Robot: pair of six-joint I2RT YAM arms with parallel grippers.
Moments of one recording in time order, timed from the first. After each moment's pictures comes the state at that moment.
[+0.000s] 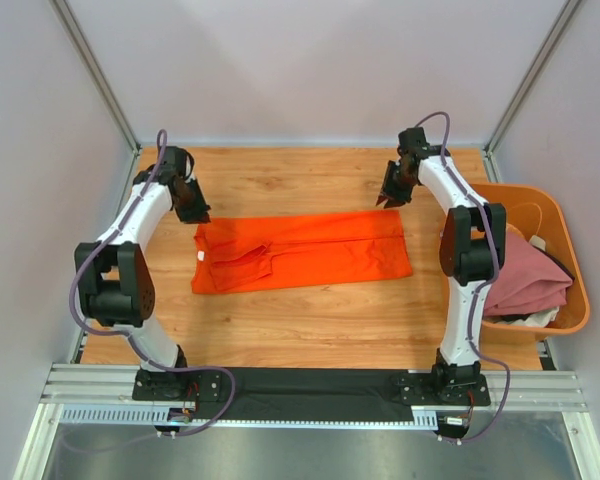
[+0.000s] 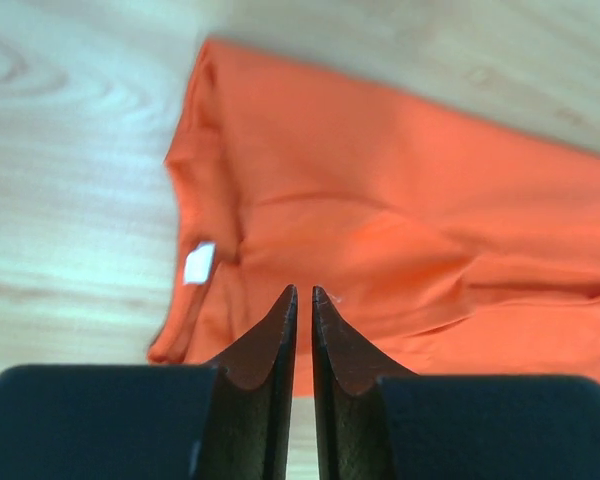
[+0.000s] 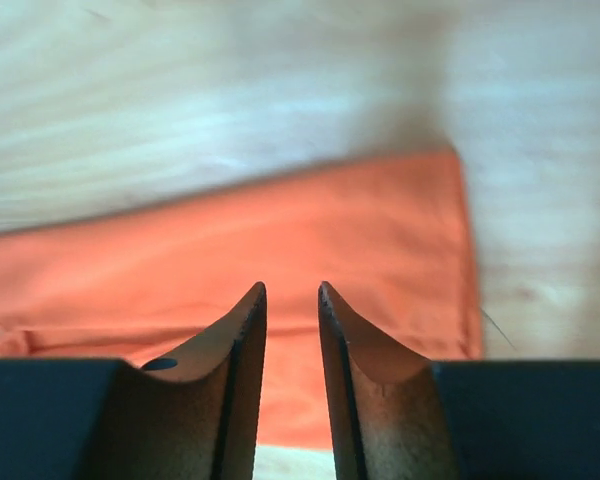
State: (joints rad) left arm -0.03 1.68 1.35 -0.76 0.08 -0.42; right arm 0.11 2.11 1.79 -0.86 -0.14 0.45
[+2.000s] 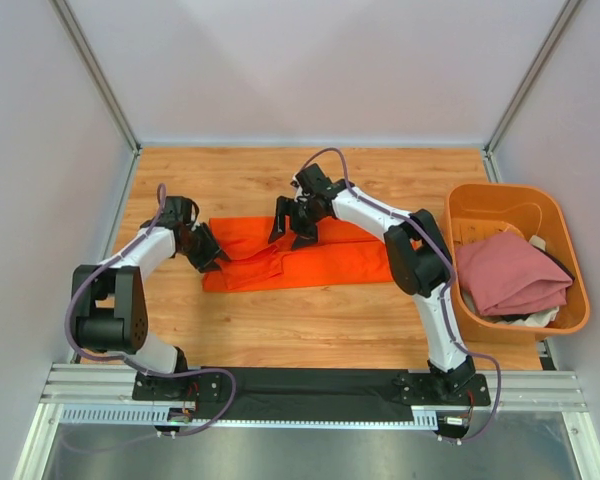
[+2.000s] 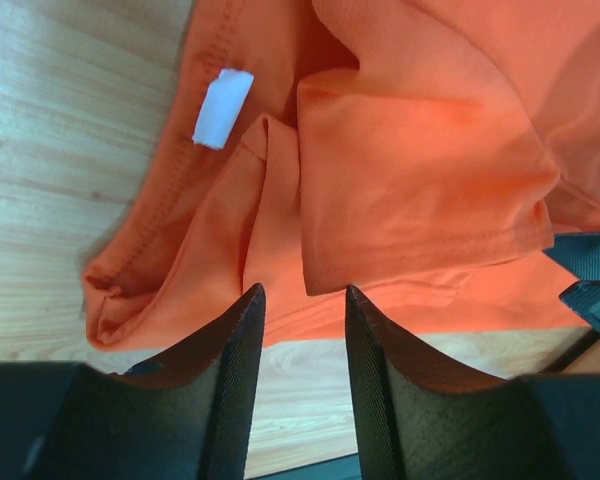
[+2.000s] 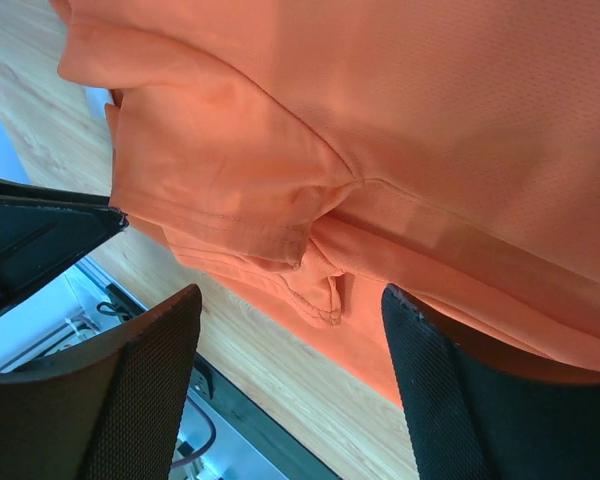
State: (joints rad) left arm -0.04 1.51 0.89 -0.54 0.27 -0.69; right arm 0.62 2.23 1.80 -0.60 -0.48 0.68
